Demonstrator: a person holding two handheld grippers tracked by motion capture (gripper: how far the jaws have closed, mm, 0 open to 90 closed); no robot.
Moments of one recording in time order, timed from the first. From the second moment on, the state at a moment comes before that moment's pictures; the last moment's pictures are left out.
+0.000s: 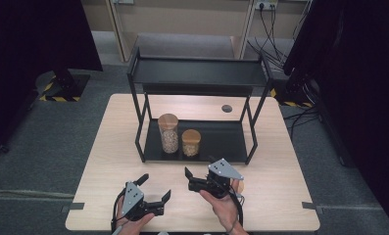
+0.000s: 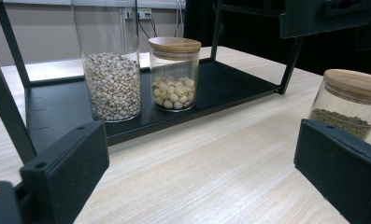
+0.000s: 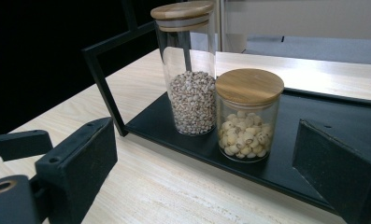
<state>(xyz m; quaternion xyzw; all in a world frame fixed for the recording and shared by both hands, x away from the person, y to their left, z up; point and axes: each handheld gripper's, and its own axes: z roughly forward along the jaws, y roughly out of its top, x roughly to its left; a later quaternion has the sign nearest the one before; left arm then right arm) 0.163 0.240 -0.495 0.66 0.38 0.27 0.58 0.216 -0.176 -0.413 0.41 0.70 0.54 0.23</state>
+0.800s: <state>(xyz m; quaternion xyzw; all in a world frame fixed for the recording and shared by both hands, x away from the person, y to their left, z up) 0.162 0.240 -0.495 0.66 0.38 0.28 0.58 0.193 -0.204 -0.417 0.40 0.70 0.55 0.23</state>
